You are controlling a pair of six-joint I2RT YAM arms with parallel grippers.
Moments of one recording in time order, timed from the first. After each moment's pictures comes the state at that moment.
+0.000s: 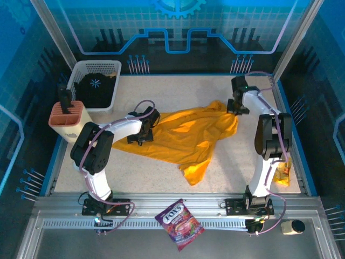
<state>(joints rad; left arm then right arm) -0.44 1.82 1.13 -0.75 -0.33 -0.70 0.06 1.98 1.60 -0.81 0.23 0.23</state>
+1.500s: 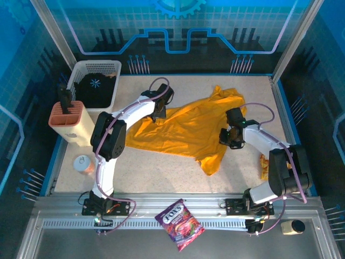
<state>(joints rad) -0.45 2.11 1.70 -0.85 -0.39 -0.57 0.21 1.48 0.86 -0.63 -0.06 0.50</state>
